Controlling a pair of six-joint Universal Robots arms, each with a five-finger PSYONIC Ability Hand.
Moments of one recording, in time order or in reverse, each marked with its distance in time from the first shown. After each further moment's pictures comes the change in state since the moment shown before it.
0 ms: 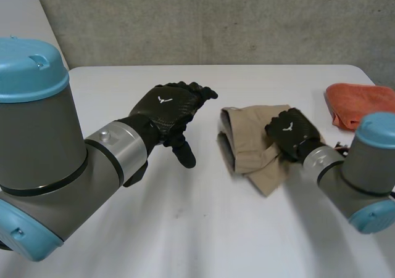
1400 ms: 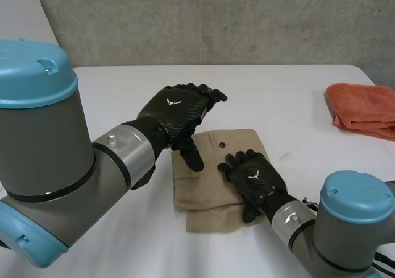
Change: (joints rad) left arm -0.033 -0.009 0.012 0.000 0.000 0.002; right arm 0.255 -0.109 0.291 -0.089 0.095 0.337; left_hand 0.000 0.000 0.000 0.000 0.000; right_hand -0.754 -0.945 -0.921 -0.953 -0.808
